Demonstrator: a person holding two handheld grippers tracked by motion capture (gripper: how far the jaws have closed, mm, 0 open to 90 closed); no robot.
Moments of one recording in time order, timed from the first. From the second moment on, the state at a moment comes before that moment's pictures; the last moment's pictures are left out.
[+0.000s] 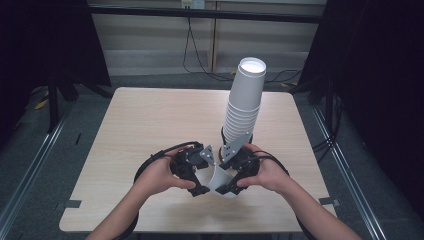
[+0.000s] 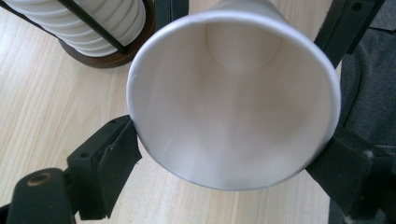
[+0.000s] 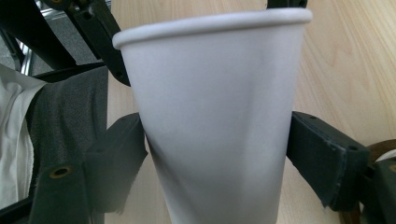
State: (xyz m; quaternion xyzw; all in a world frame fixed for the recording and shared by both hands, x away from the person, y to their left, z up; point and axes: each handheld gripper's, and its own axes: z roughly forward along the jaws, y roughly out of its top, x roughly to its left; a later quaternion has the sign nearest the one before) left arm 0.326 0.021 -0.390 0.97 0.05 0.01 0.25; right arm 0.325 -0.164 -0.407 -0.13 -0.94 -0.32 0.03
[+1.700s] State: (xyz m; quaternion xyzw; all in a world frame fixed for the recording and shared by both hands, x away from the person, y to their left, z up) left arm 0.331 0.028 -0.384 0.95 0.05 0.03 0.30; right arm 0.325 -0.169 -0.411 -0.12 -0.93 -0.34 0.00
